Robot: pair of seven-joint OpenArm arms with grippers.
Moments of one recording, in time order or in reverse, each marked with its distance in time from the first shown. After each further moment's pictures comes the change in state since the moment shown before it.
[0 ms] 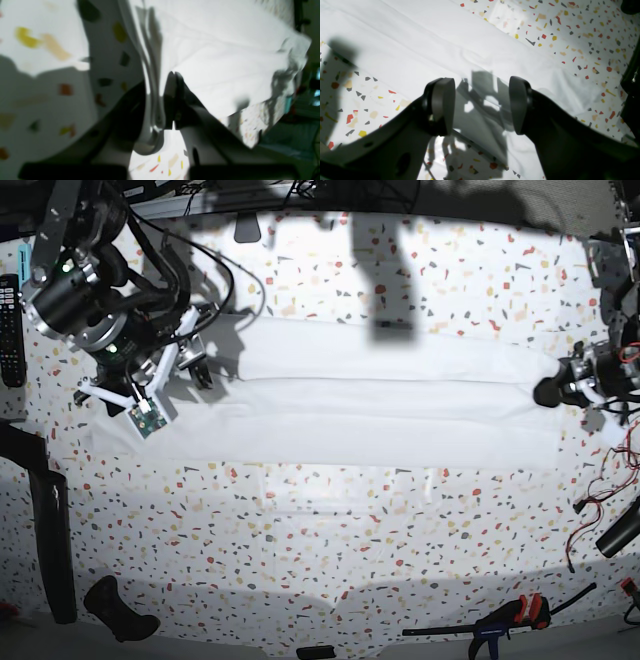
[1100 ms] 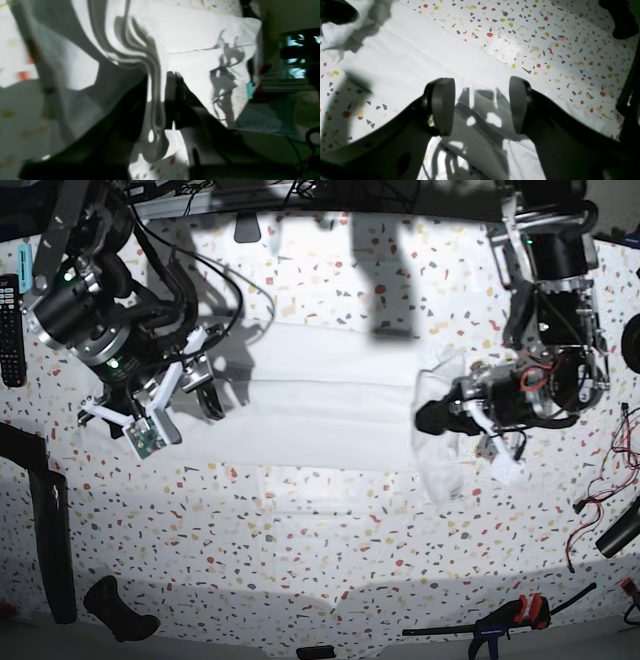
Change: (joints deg) left arm 0.3 25.7 -3.7 24.4 10.3 6.1 12.7; right arm 2.9 -2.1 0.0 0.0 0.2 0.0 4.5
